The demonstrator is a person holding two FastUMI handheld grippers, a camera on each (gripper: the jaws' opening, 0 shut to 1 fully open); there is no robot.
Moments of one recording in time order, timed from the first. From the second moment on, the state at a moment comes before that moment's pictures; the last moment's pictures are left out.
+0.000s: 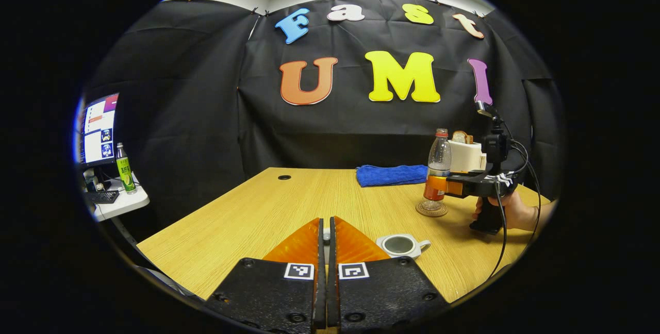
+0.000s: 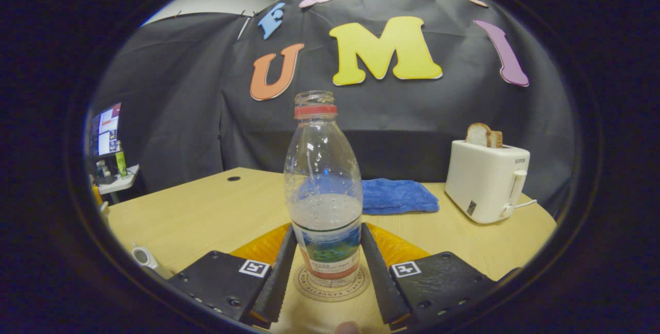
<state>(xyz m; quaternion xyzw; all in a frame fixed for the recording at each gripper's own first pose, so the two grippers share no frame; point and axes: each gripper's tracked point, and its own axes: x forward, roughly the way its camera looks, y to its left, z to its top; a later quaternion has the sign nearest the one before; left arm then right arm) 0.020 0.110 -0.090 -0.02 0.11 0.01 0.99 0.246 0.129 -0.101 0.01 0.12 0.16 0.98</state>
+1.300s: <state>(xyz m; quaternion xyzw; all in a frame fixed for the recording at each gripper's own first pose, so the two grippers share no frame) 0.054 0.015 -0.113 -0.03 0.11 -0.07 0.99 0.081 0.005 -0.059 -0.01 0.06 0.06 1.00</state>
